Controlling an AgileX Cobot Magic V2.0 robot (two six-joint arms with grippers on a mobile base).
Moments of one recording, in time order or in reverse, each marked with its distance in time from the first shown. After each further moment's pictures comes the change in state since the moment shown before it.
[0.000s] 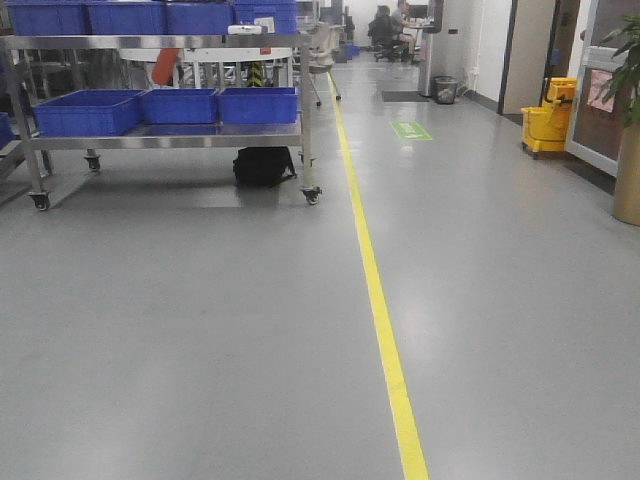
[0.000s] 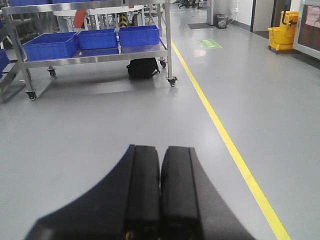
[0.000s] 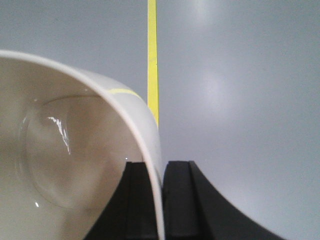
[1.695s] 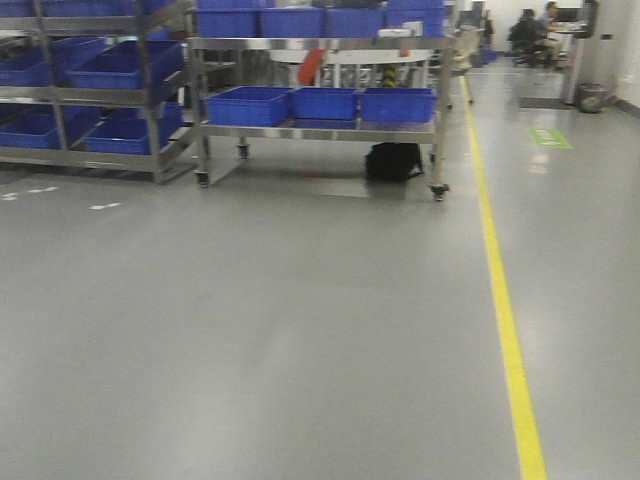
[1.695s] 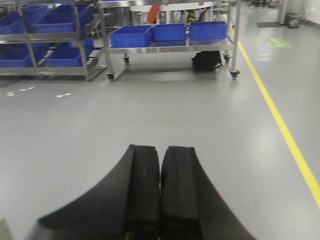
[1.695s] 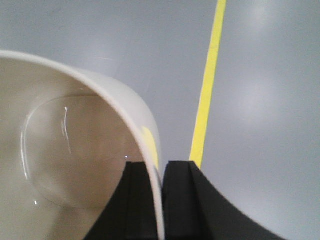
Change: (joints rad) left arm 0.000 0.000 0.000 0.000 0.000 0.000; right arm 0.000 0.000 -0.002 0.000 0.000 0.000
